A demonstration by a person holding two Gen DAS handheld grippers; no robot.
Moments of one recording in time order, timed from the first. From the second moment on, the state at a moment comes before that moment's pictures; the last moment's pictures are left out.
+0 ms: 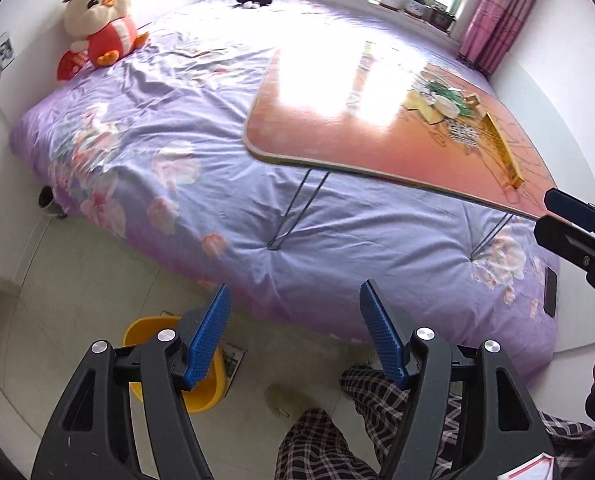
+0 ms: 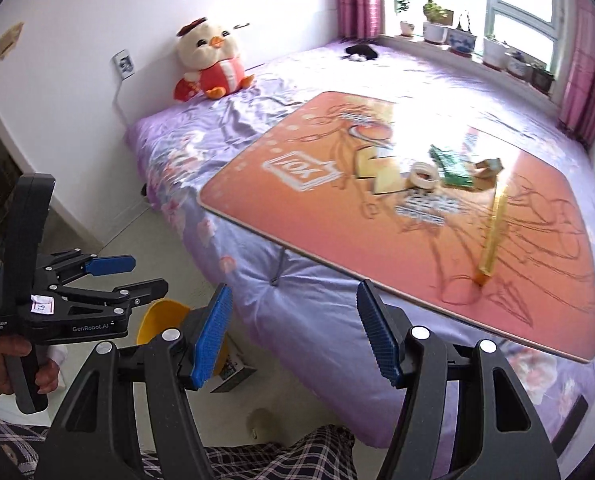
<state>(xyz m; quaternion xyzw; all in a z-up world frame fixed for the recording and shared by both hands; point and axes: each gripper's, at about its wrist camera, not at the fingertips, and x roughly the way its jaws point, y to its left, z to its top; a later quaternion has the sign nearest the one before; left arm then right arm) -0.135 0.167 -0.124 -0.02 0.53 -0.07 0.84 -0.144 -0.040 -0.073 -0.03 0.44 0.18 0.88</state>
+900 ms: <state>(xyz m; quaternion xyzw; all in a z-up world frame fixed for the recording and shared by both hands) 0.033 -0.003 -0.130 0.07 0.53 -0.14 0.84 -0.001 -0.171 -0.132 -0.01 0.47 -0.01 0.88</state>
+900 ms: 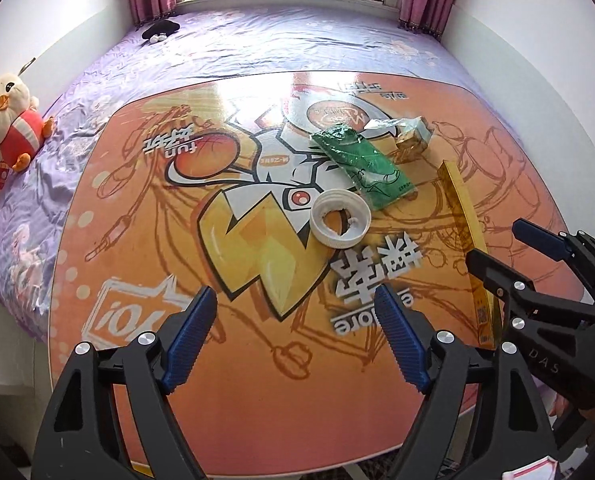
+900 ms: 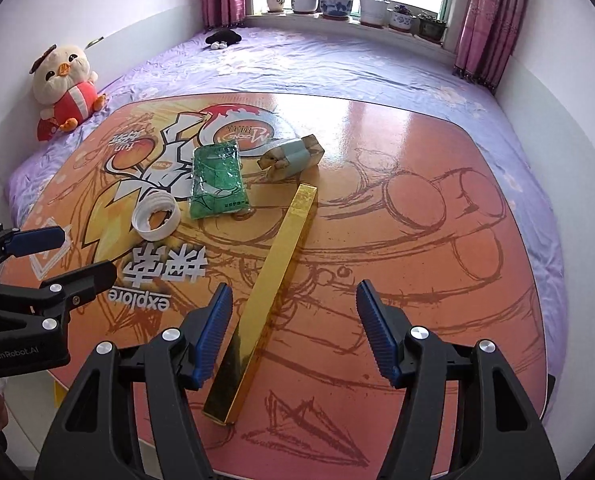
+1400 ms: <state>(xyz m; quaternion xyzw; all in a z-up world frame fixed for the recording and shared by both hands) 0.070 -0.031 -0.143 0.08 0.53 -0.13 0.83 0.019 -0.219 -0.139 -0.01 0.47 0.00 0.88</state>
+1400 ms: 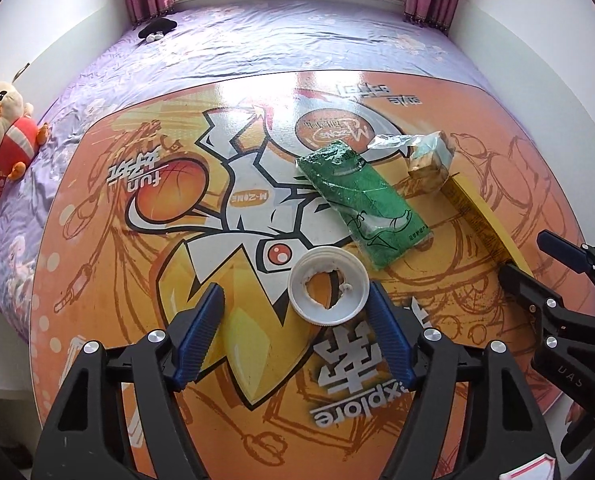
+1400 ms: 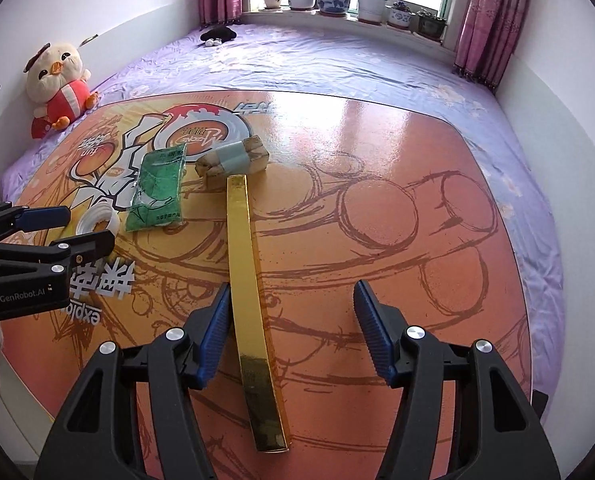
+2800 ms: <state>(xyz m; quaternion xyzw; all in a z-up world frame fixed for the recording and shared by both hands) 0.028 0.014 -0.116 0.03 0.52 -0.10 0.85 -0.003 -0.197 -0.113 -0.05 0.47 0.09 0.88</state>
